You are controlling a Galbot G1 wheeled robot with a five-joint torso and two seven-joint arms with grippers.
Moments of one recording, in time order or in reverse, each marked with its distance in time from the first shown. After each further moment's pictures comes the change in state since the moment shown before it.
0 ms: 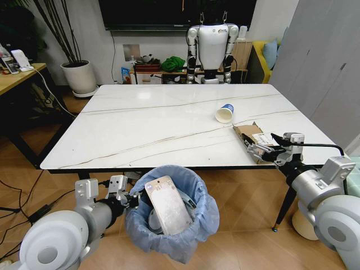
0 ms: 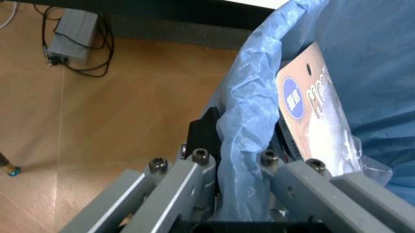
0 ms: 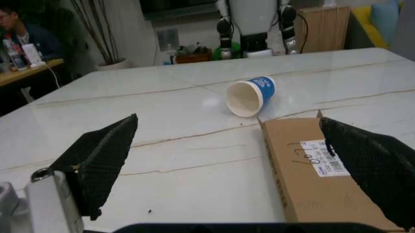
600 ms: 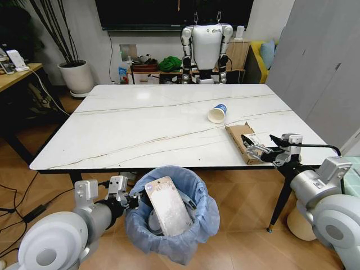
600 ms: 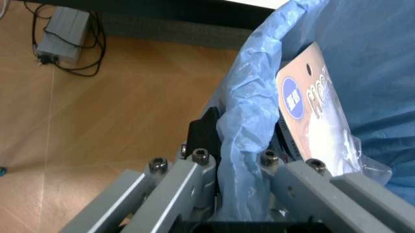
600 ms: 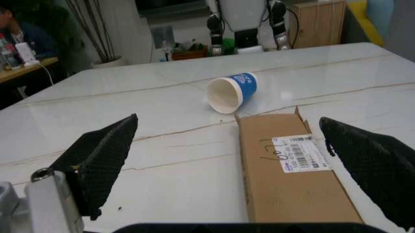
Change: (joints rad) left arm 0.013 0.002 -0.010 -0.009 0.001 0.000 0.002; right arm 0.004 0.003 -0.004 -0.019 0.005 -0.001 0.000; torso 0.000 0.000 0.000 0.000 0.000
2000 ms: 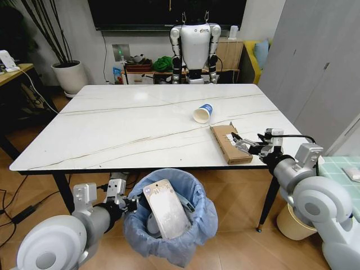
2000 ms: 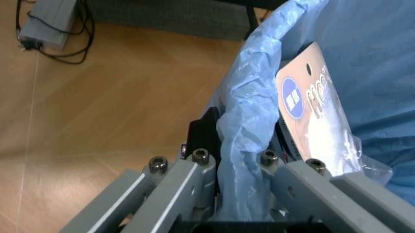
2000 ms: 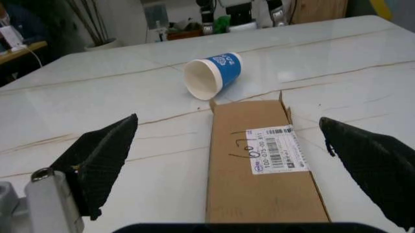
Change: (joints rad) left arm 0.069 -0.010 -0.025 -0.001 0.027 0.000 0.012; right arm 0.241 -0.049 -0.240 -0.139 0.063 -0.042 0.138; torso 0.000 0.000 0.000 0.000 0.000
